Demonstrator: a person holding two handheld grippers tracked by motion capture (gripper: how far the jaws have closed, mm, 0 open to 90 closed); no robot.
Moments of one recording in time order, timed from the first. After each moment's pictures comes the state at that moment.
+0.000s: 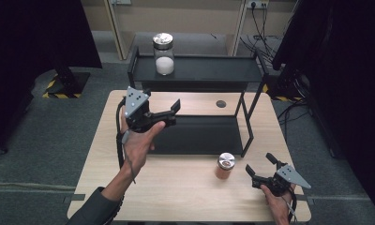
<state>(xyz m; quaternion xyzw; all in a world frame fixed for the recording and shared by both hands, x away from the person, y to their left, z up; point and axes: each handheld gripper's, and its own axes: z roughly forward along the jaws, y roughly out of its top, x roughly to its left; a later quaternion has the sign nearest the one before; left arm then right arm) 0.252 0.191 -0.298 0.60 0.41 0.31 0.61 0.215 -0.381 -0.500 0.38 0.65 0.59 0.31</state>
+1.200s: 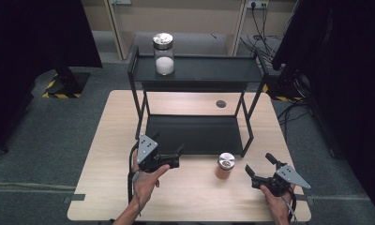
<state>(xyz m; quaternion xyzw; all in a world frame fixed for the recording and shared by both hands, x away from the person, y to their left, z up) 0.225 0.190 -0.420 0.63 0.41 0.27 0.61 0.215 -0.380 -0.500 0.38 0.65 0.59 0.31</state>
